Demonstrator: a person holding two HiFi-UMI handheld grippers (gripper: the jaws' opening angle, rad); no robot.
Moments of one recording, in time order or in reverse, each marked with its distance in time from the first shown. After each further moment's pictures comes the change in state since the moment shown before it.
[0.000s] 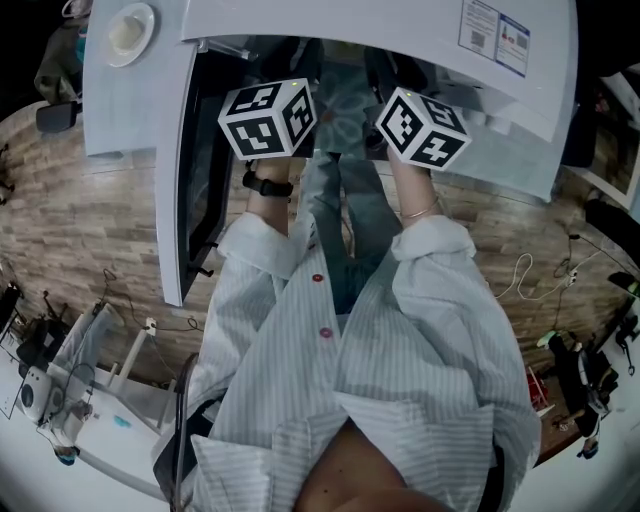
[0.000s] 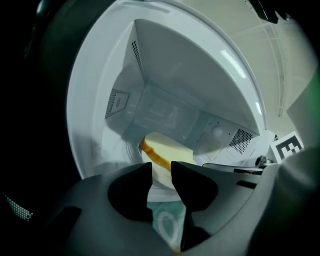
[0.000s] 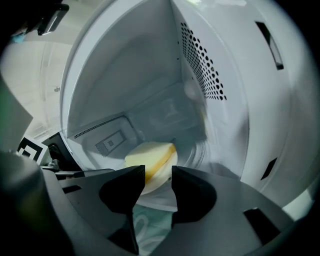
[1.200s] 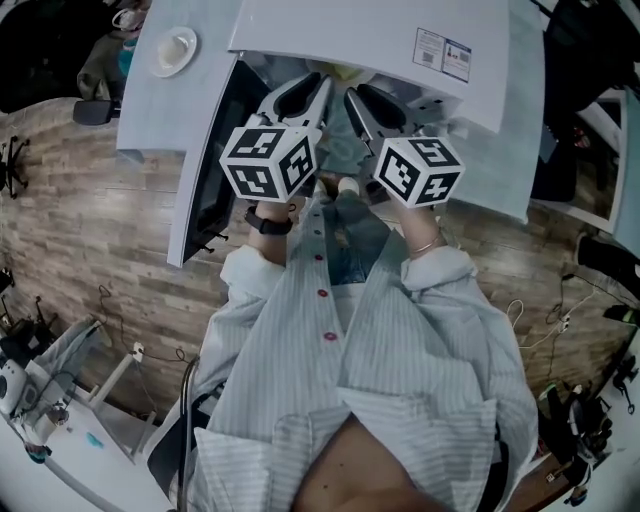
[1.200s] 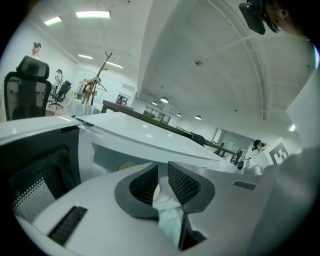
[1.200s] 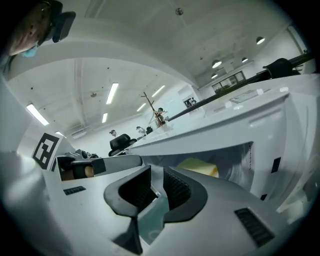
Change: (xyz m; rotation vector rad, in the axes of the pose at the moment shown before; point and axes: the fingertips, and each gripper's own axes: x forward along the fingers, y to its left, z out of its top) left arm -0.107 -0.093 0.073 0.069 -0.160 -0.113; right arm -0.098 0.107 0.052 -0.126 0.008 0.356
